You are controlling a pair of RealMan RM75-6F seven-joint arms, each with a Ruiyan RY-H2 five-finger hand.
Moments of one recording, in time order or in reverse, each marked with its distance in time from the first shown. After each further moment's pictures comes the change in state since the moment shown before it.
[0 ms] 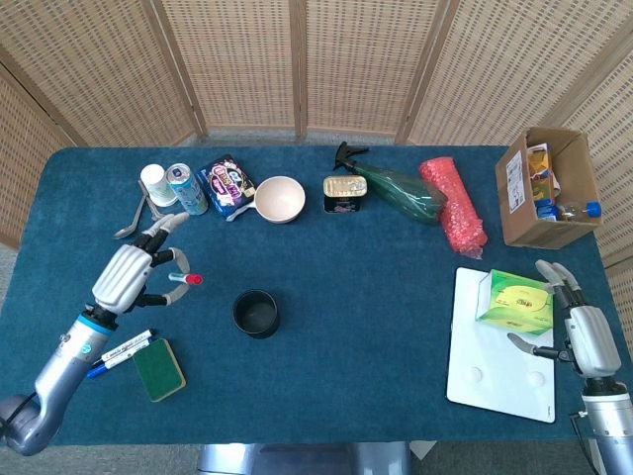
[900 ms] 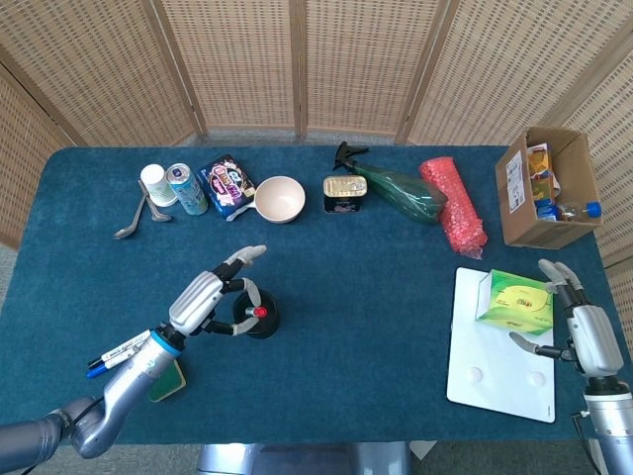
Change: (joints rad) left arm -0.082 -0.224 0.007 0.000 0.035 -0.072 -0.088; right arm -0.001 0.004 0.002 0.006 0.004 0.000 0.017
